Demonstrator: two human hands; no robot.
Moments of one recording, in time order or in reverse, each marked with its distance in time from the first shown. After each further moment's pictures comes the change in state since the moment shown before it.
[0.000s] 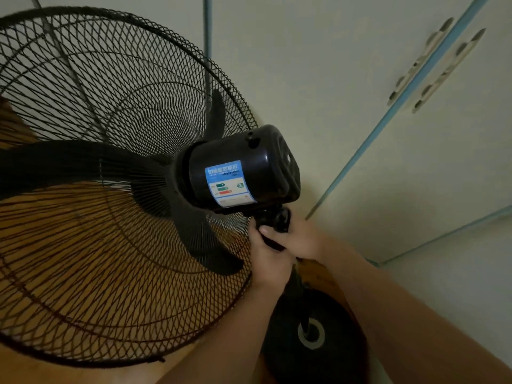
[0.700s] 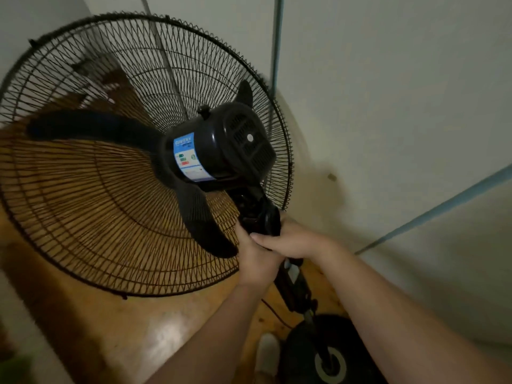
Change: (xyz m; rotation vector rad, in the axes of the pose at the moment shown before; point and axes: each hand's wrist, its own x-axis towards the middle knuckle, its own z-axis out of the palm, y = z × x) left_hand 0.077 0.011 -0.013 0.010 0.381 0.064; right_hand 0.132 0.001 0.018 -0.067 -0.598 -0.048
